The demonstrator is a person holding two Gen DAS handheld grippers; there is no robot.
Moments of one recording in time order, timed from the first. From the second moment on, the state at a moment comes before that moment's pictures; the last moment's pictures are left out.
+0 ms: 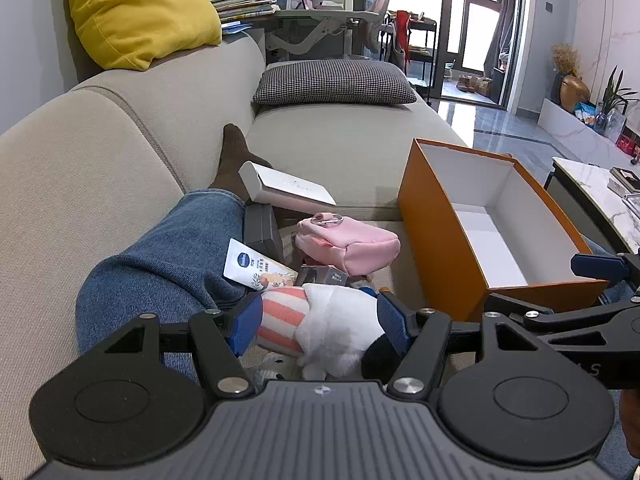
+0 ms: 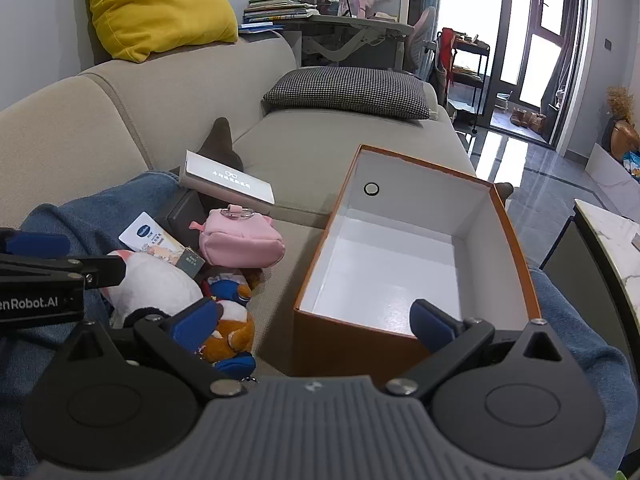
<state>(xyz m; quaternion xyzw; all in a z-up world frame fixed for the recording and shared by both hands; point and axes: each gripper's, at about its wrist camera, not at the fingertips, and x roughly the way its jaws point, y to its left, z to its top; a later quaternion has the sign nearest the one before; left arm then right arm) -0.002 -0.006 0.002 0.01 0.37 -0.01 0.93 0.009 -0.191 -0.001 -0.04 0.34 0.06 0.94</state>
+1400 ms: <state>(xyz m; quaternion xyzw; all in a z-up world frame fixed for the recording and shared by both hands) 0.078 0.038 0.015 0.02 0.43 -0.07 0.90 0.084 -0.157 0.010 -0.09 0.34 0.18 0.92</state>
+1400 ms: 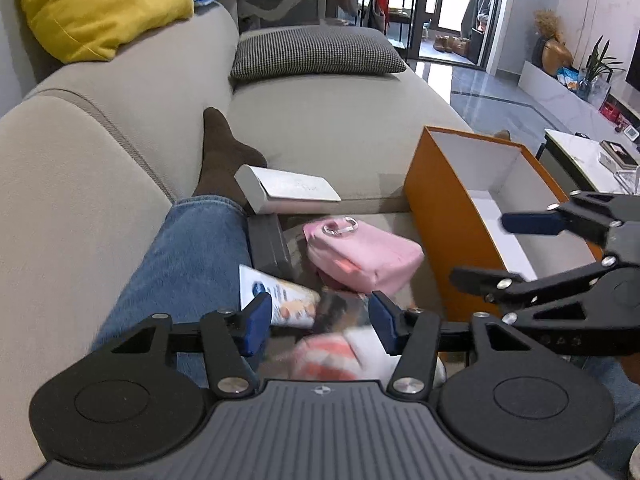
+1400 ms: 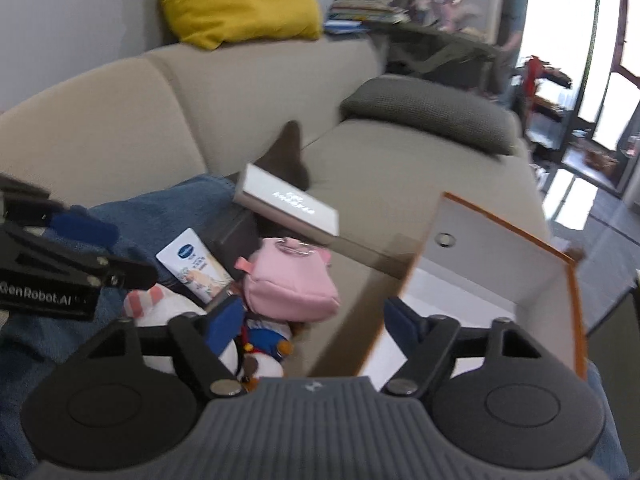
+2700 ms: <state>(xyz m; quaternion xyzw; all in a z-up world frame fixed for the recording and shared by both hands) 0.273 0.110 -0.034 -0.03 0.51 -0.11 0.85 0.337 -0.023 -0.075 -0.45 0.34 0.50 0.66</state>
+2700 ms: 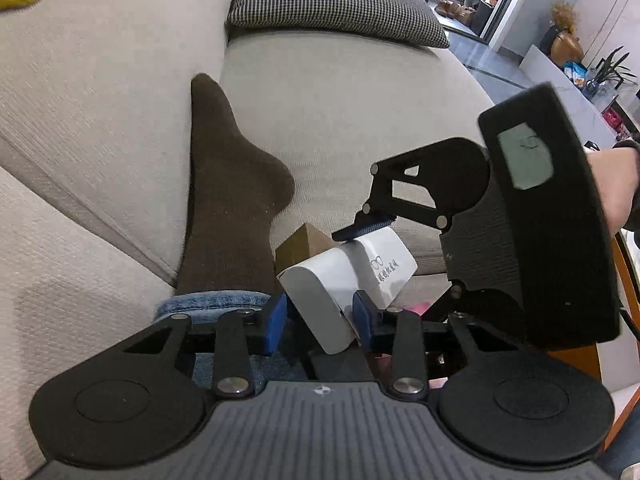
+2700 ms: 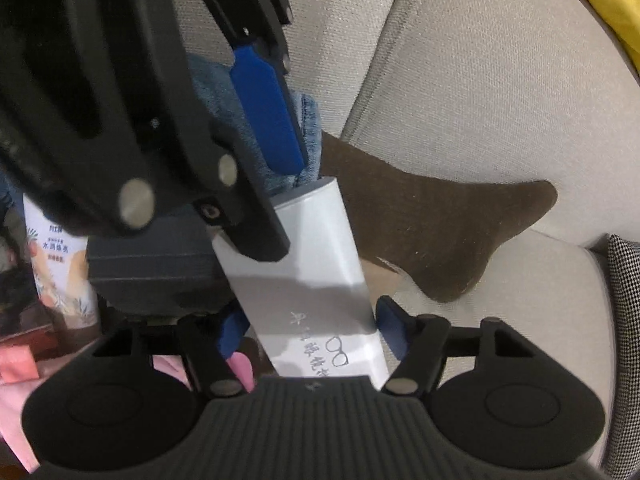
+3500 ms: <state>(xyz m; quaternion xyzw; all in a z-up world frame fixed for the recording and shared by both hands) 0.180 0.111 0.030 -0.01 0.45 -0.07 0.89 0.281 -0.062 0.057 -0.36 0.36 0.34 0.79</state>
